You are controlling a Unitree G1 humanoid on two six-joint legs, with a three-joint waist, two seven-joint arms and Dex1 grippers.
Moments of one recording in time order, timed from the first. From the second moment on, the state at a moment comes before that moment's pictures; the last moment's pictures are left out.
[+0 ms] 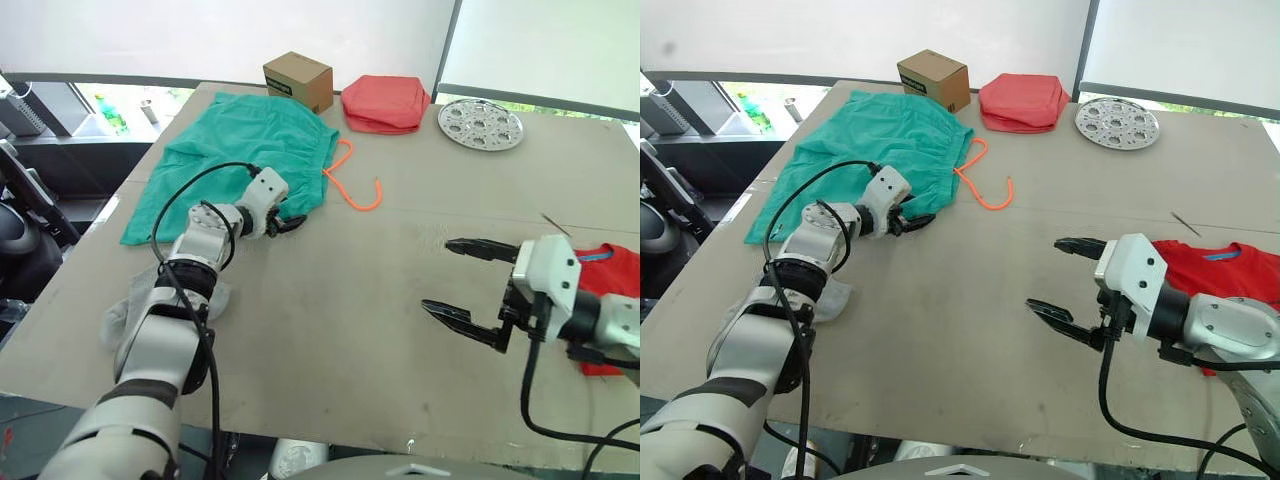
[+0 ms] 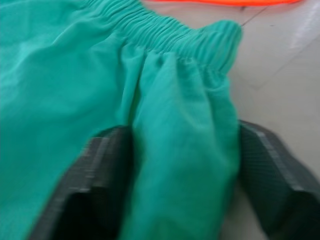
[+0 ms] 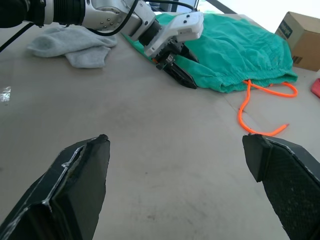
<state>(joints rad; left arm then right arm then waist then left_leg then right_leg) -0.91 0.52 -0.17 0.96 0.01 0.02 -0.82 -0.02 -0.76 -0.20 -0.91 0.64 0.72 0.70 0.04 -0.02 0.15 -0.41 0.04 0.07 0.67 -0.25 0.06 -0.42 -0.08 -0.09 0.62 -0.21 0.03</state>
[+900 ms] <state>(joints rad) -0.65 0.38 -0.26 0.21 -0.19 0.20 -1.37 -0.14 -1.10 0.21 -0.77 0.13 0.71 0.69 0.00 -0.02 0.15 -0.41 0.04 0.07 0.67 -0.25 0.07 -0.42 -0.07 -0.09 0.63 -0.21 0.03</state>
